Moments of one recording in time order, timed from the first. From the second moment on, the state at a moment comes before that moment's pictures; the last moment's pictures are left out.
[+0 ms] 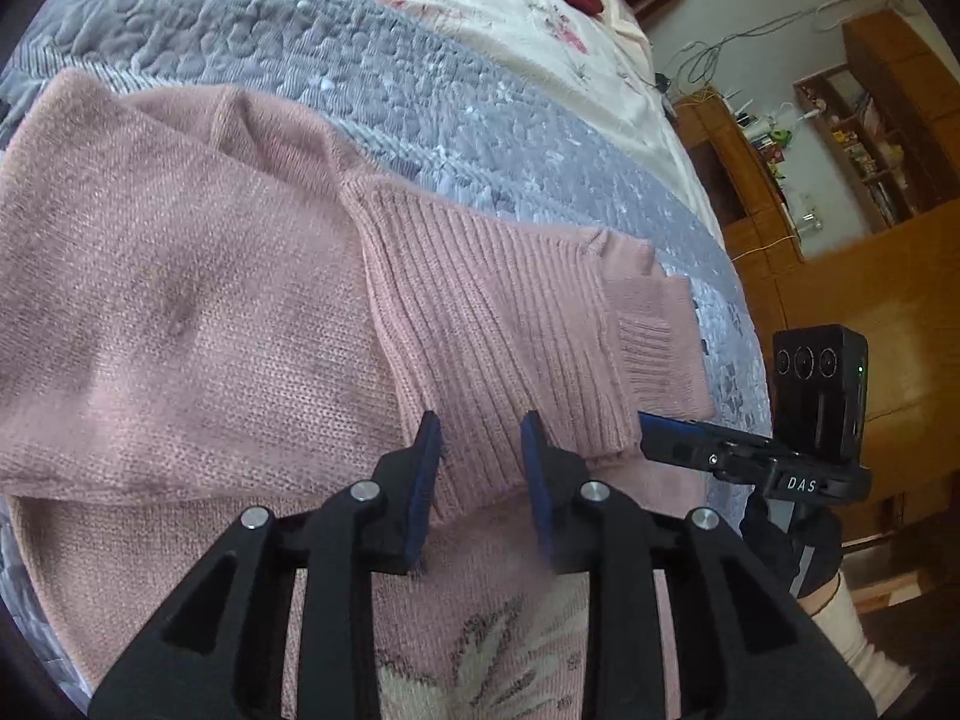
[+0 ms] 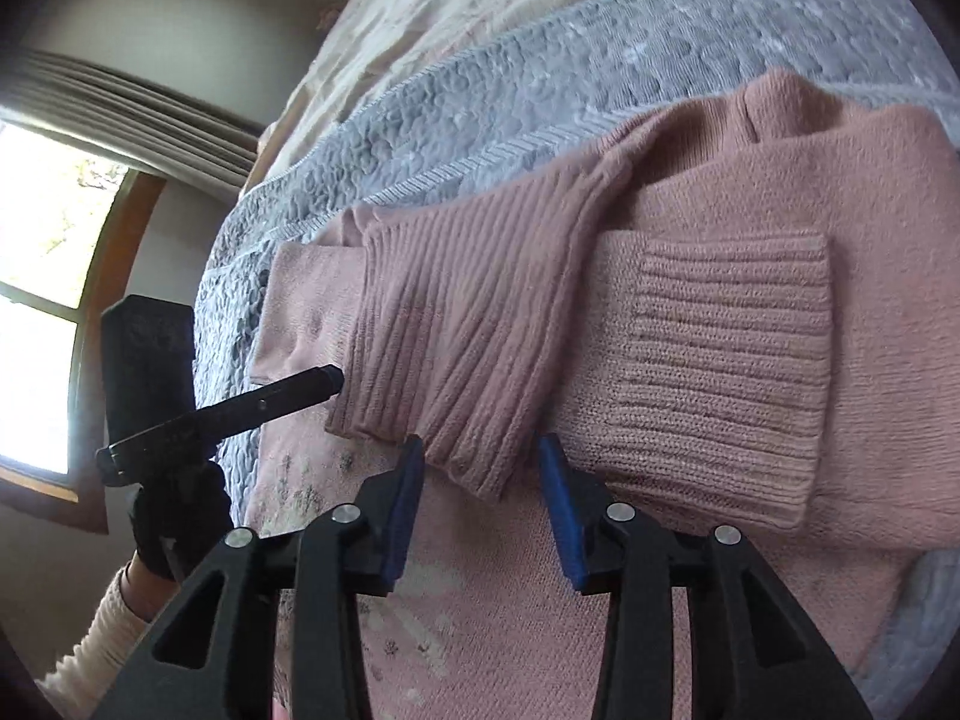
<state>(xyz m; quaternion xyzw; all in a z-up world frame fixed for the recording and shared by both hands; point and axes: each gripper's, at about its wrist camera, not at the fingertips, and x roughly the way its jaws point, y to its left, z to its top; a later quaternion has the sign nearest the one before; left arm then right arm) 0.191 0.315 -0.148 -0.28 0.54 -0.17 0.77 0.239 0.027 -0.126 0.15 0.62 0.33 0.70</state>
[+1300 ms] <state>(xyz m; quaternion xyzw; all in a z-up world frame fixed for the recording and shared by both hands) 0.198 0.343 -0.155 -0.33 0.54 -0.16 0.76 0.241 0.026 -0.132 0.12 0.61 0.32 0.72</state>
